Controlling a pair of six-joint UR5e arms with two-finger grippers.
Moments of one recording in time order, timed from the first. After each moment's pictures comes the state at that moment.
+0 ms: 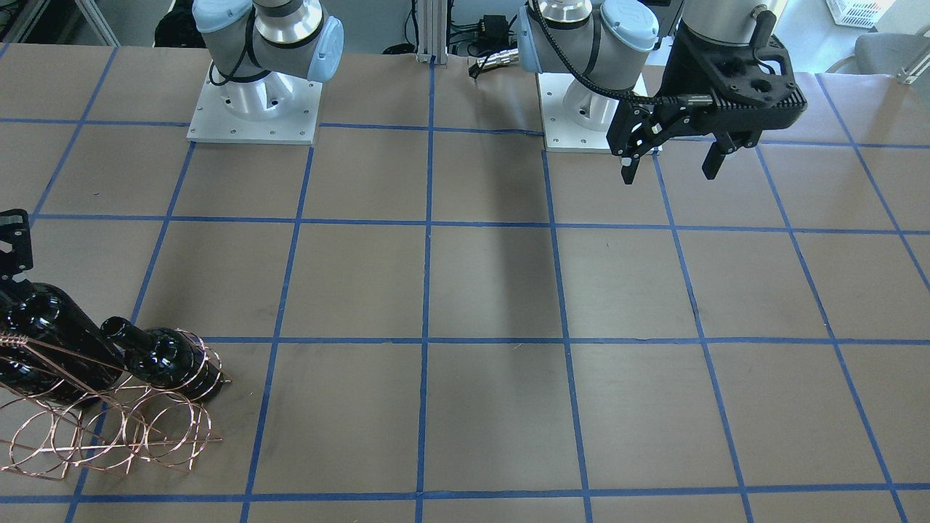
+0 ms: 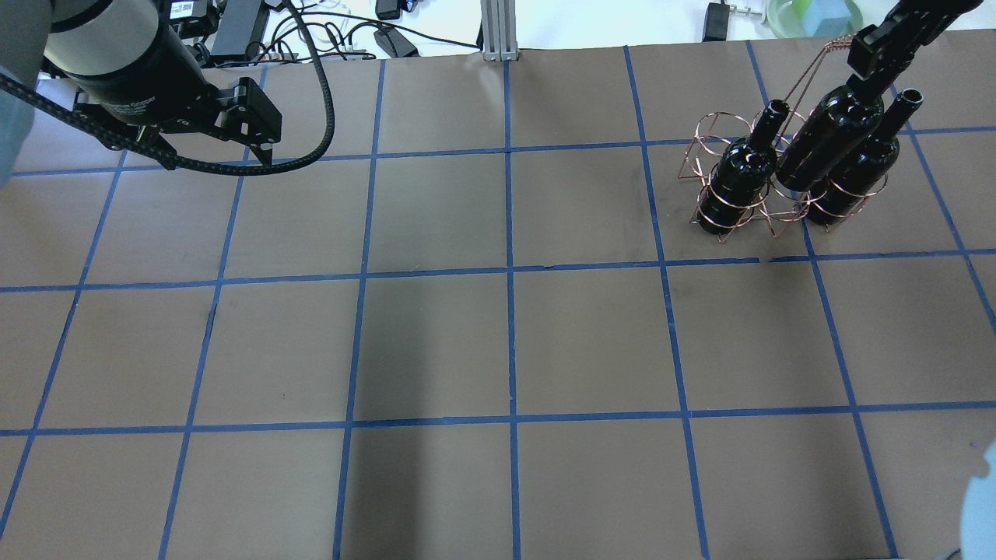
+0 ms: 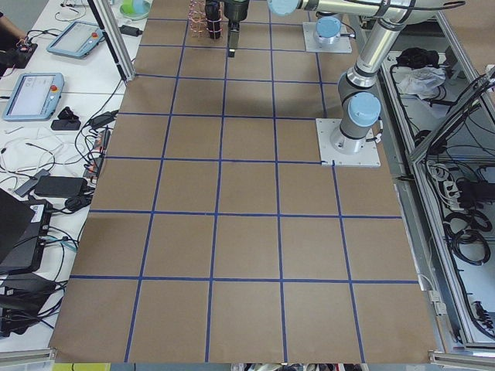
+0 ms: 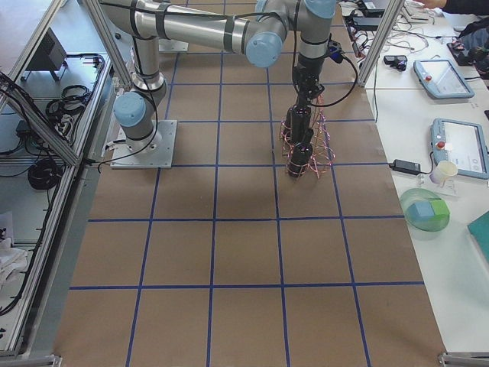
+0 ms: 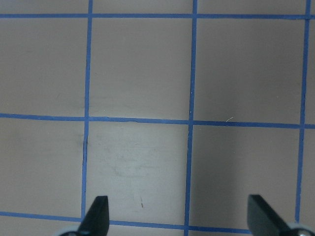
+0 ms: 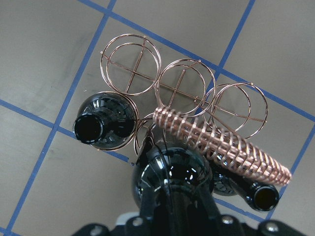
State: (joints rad) left arm -1.56 -1.51 -1.56 -1.50 1.65 -0.03; right arm 1.28 -1.32 1.33 -1.66 -1.58 -0.76
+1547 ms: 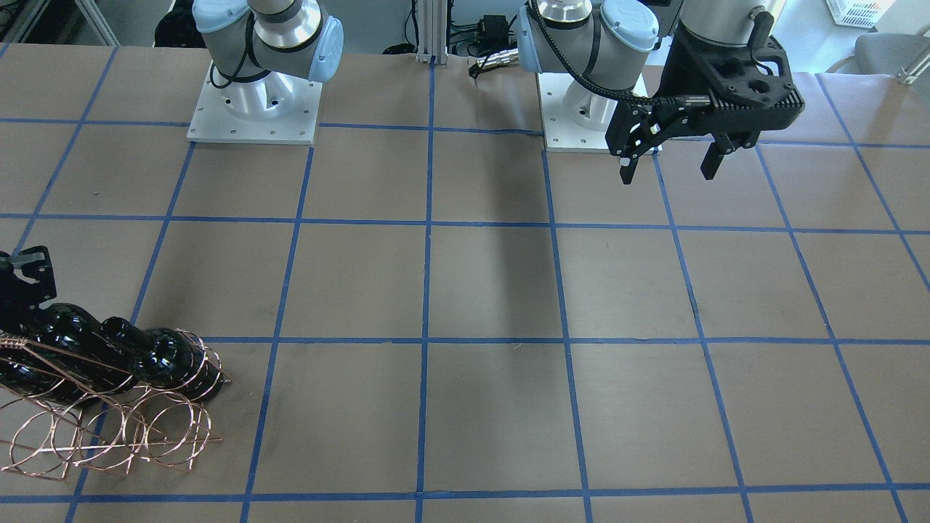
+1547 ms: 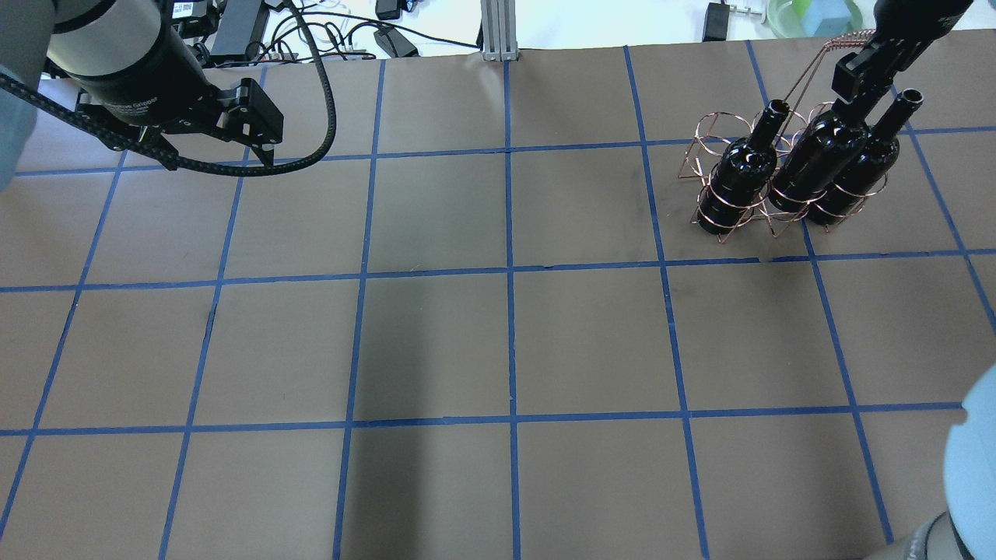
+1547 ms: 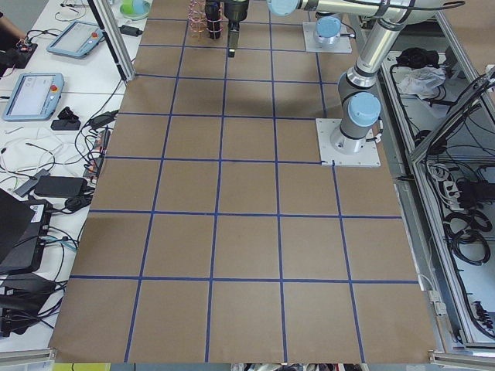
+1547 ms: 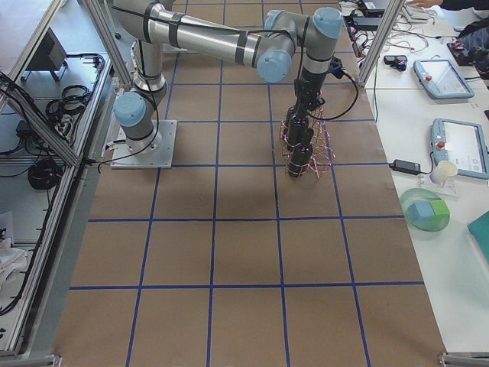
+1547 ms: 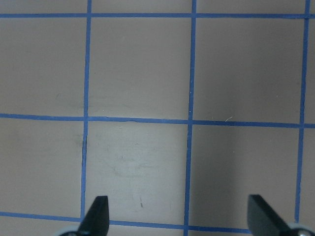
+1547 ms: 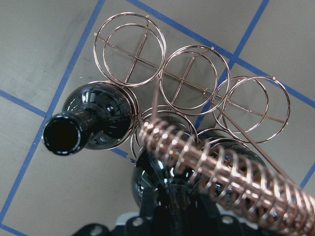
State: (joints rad) left arm -1.56 -1.51 -1.56 -1.50 1.65 -0.03; right arm 1.28 -1.26 1.34 -1.66 -1.60 -0.79
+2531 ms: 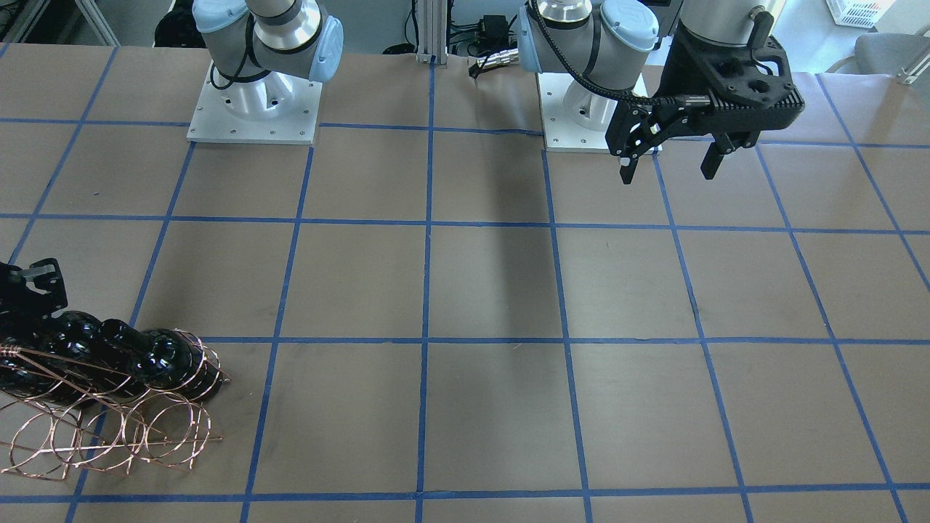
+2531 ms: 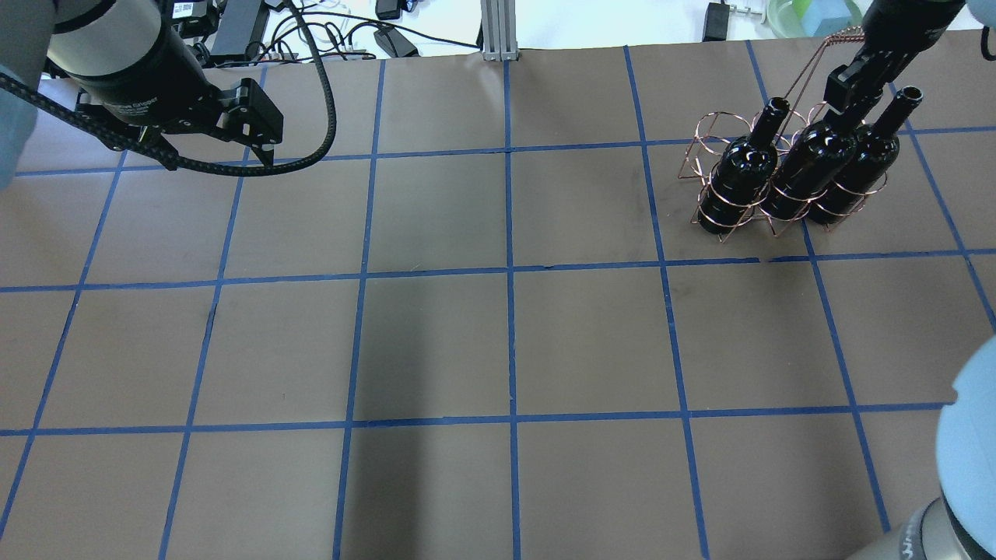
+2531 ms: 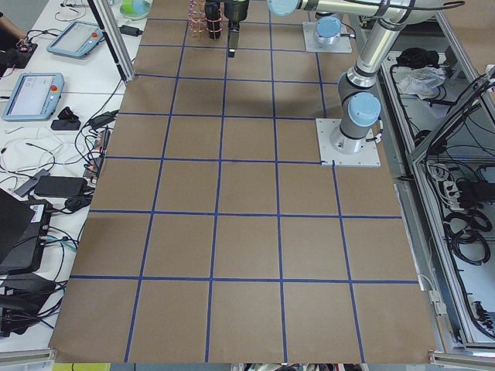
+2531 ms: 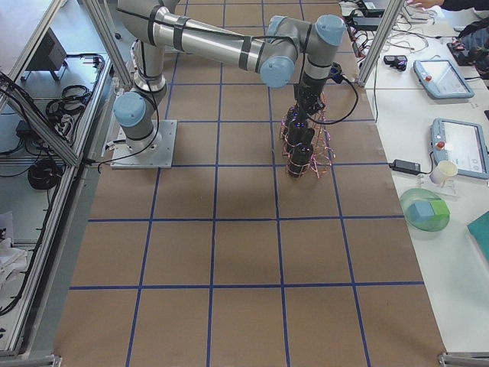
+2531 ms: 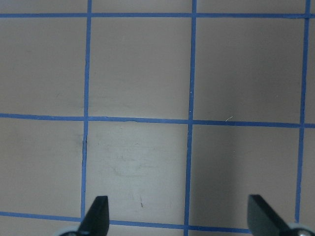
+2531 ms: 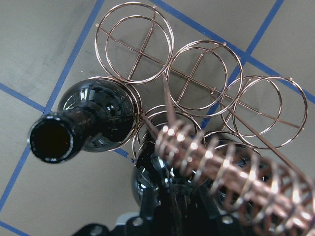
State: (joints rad) left arm -1.56 -1.51 -1.56 -1.50 1.65 -0.03; right arm 1.28 -1.22 1.34 -1.66 -1.60 -0.82
